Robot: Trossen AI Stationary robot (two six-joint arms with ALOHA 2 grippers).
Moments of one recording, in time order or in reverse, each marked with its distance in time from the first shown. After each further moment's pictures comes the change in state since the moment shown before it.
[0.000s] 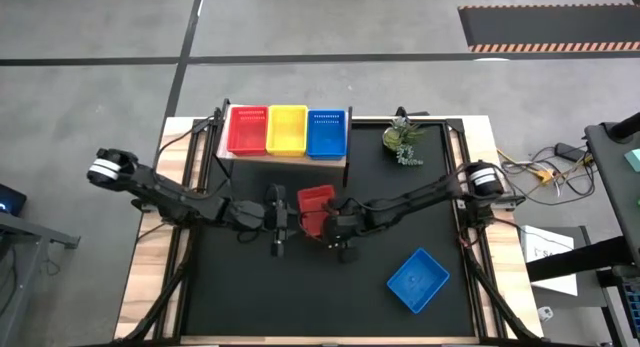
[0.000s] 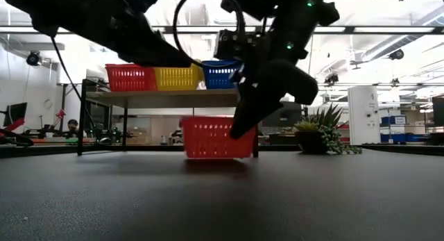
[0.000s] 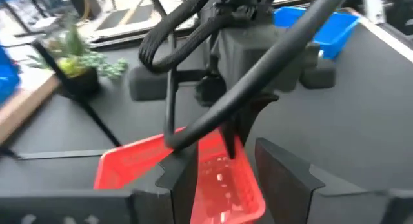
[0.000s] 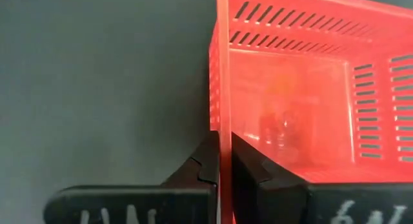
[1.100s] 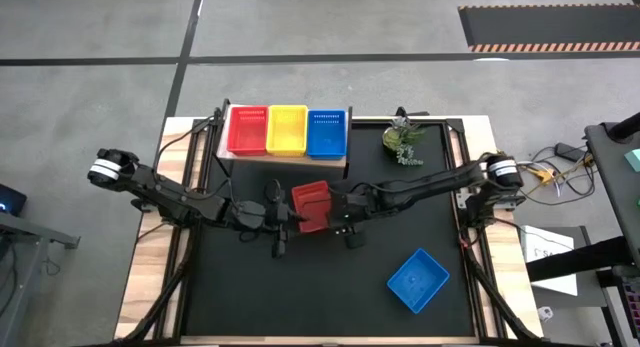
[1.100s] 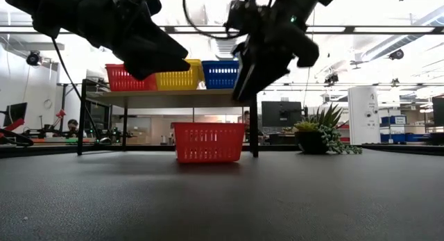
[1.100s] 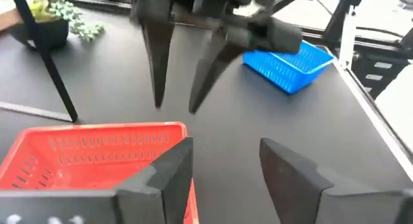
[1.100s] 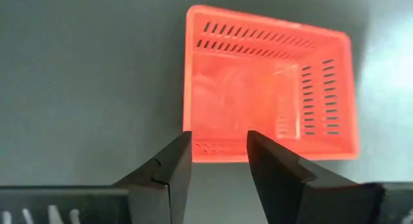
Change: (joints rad) left arm 0.002 0.011 0.002 0.001 0.073 -0.319; right arm -0.068 -0.128 0.029 -0.111 -0.052 -0.149
